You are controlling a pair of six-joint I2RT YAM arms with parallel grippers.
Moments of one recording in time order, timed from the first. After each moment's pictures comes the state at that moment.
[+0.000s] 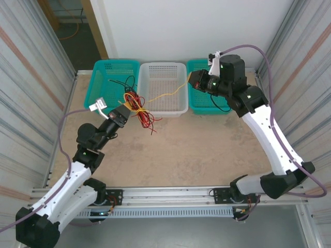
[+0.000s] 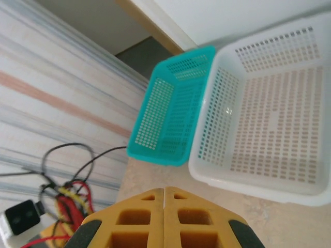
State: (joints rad) left arm -0.40 0.76 0.50 0.49 0.25 -1.00; right arm 0.44 1.37 1.62 -0.67 -0.27 0.73
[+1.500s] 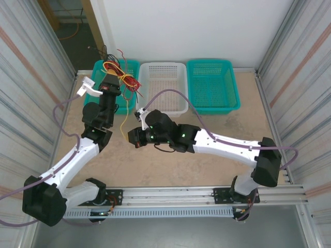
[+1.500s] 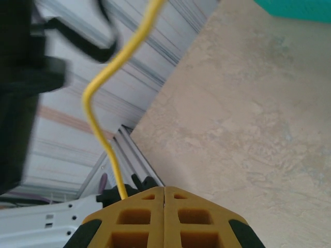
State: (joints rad) left arm -0.42 1.09 0.78 0.71 -0.35 -0.87; right arm 1.18 1.54 1.34 -0.24 -0.10 0.75
